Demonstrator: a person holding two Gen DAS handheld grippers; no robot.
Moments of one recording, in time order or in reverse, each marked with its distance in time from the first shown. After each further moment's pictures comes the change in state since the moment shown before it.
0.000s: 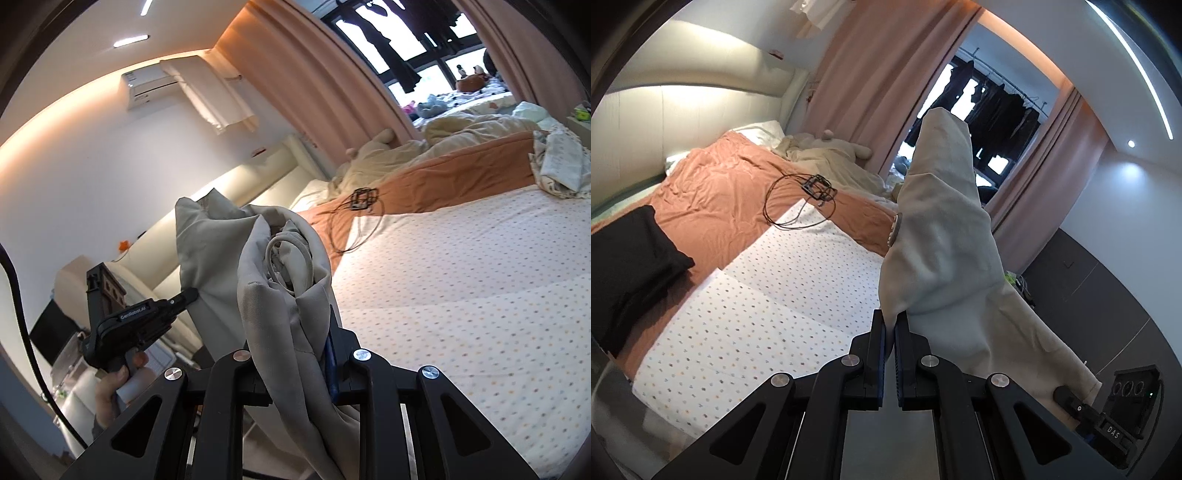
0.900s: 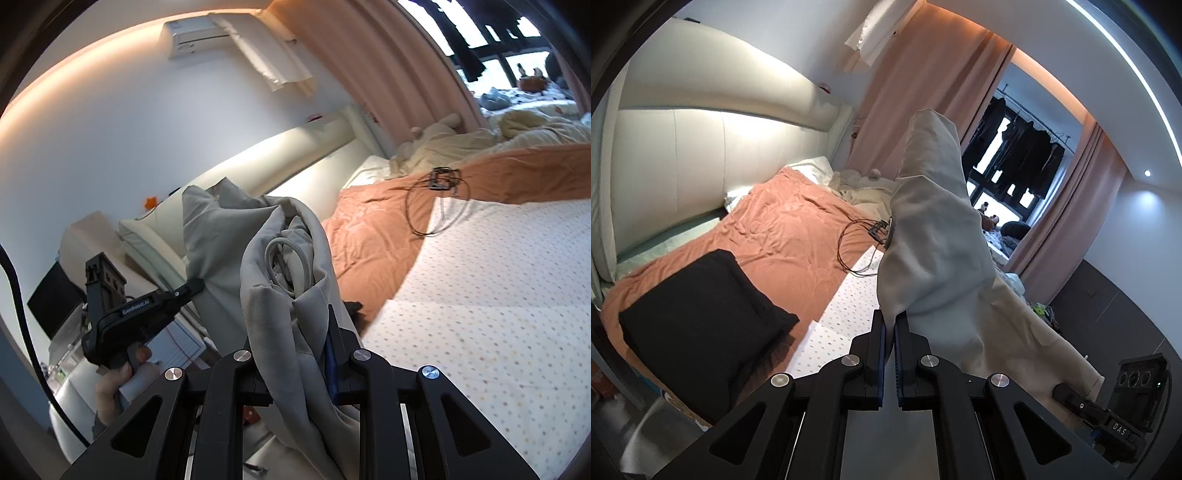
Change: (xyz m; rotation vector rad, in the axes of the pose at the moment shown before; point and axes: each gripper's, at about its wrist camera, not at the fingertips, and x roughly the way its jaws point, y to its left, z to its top) left arm -0.093 0.214 0.084 -0.007 -0.117 0.078; right arm 0.178 0.150 -0.034 -0.115 0.084 0.109
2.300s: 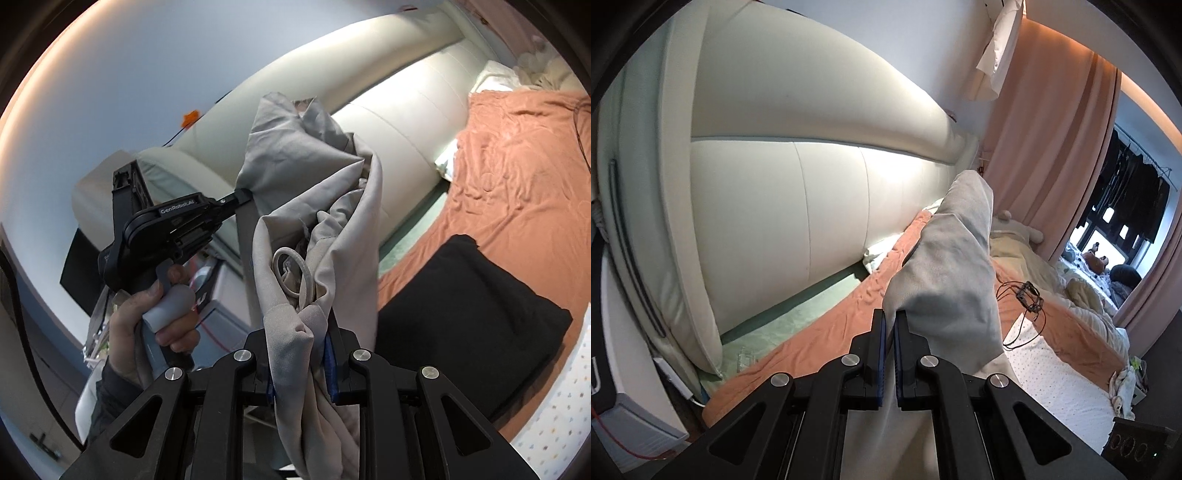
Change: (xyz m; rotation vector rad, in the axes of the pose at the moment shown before) left arm 0.062 0.253 0.166 -0.080 -0.065 0.397; right arm 0.360 0.086 -0.008 0.022 0.328 0.396
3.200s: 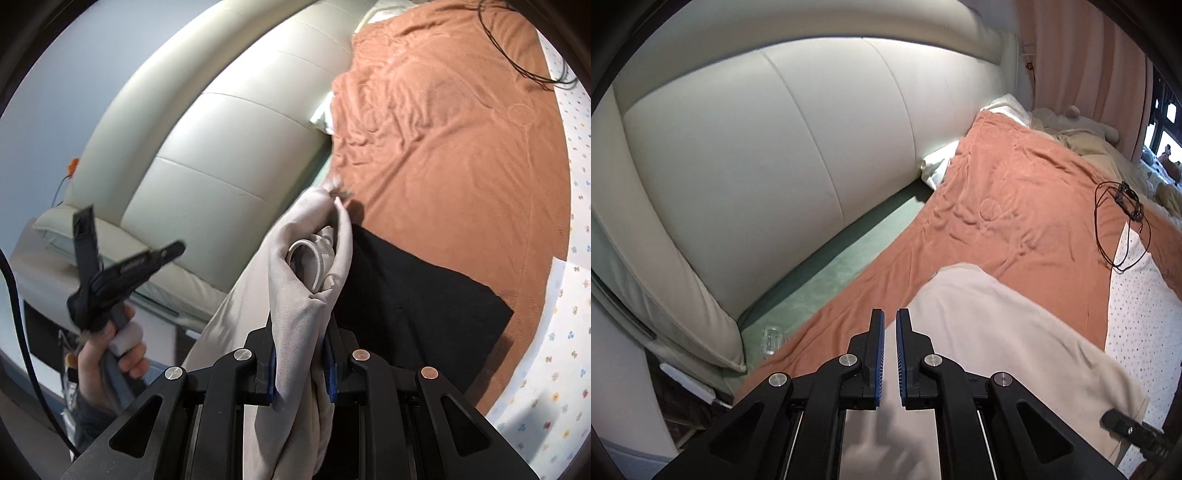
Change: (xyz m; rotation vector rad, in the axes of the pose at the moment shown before) left arm 0.171 0.008 -0.070 0.190 0.265 0.351; right arm 0.037 -0.205 -0.001 0.276 0.075 -0.149
